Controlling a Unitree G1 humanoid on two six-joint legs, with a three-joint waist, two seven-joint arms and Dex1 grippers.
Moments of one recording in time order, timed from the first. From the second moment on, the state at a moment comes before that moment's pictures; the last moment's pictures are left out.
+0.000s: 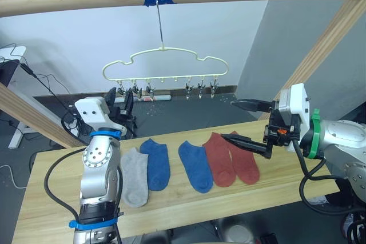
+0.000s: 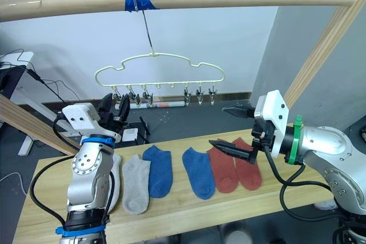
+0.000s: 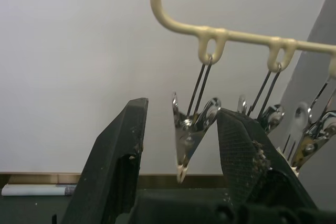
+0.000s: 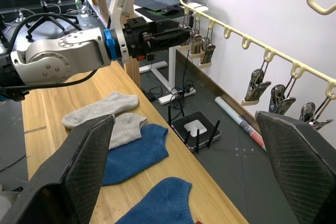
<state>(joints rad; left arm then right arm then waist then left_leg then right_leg) -0.21 0.24 0.22 -0.11 -0.22 0.03 -0.17 -0.30 -0.79 -0.11 -0.70 0.81 0.73 0.73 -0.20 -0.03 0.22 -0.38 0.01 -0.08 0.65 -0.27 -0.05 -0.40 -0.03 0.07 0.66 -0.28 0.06</state>
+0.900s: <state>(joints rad) -0.21 0.24 0.22 -0.11 -0.22 0.03 -0.19 -0.30 -0.79 -0.11 -0.70 0.81 0.73 0.73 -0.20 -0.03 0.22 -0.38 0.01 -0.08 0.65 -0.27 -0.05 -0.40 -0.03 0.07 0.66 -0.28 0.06</state>
